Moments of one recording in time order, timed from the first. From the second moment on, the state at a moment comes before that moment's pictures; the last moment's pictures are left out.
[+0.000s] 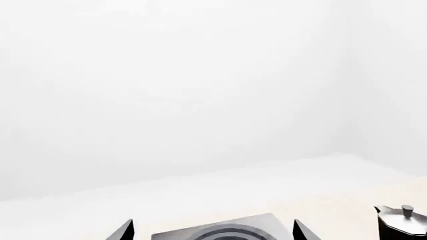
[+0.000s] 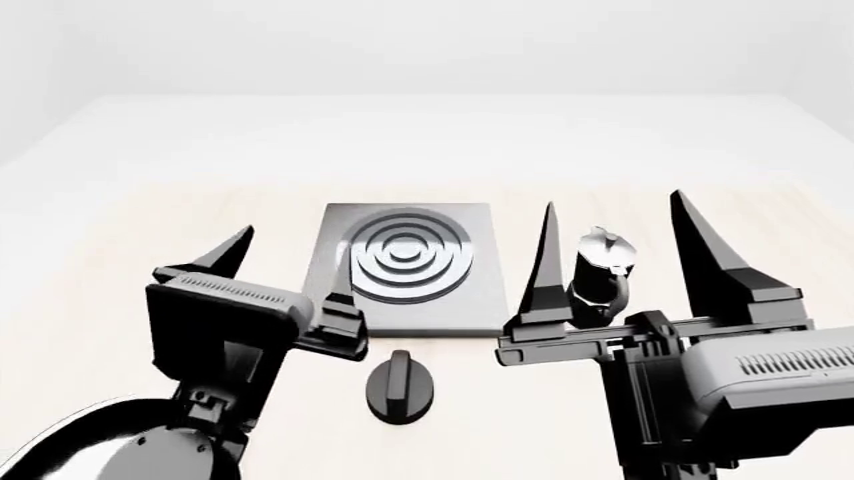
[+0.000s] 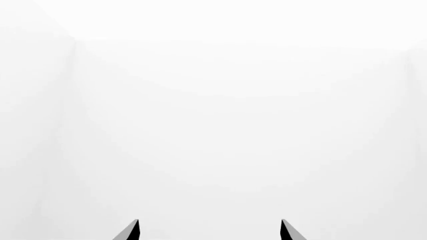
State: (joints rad) left arm -0.23 -0.09 0.05 0.68 -0.09 -0.68 0.11; right arm 0.16 0.30 -0.26 -0.87 0.14 0.40 0.33
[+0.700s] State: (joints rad) left arm -0.33 -0.09 0.07 0.20 -0.23 -0.66 0.17; right arm 0.17 0.31 -0.27 -0.90 0.16 0.41 0.35
